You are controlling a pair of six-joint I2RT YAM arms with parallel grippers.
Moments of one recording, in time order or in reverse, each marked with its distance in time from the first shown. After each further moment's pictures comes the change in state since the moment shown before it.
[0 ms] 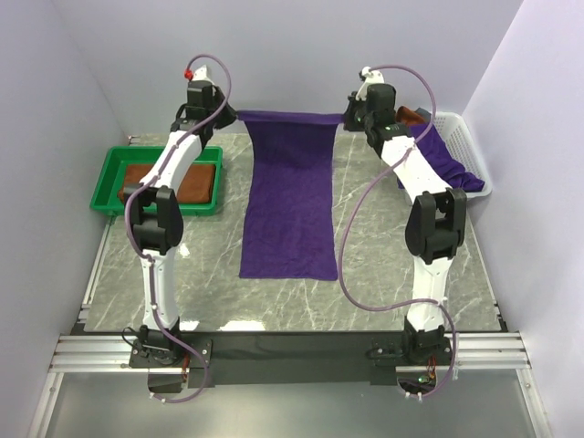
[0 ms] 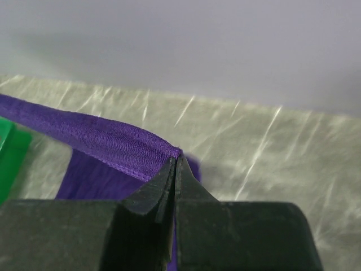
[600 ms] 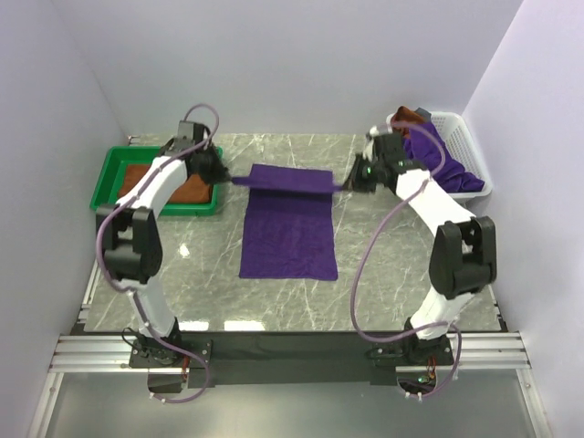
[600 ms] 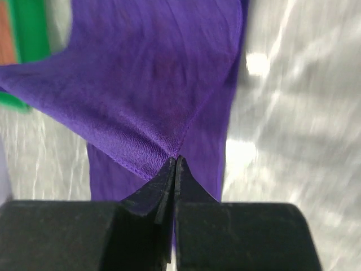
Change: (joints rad) left arm 0.025 -0.338 -0.526 -0.312 0.150 -0.076; right arm -0.006 -0.357 -0.545 -0.288 -0.227 0.268
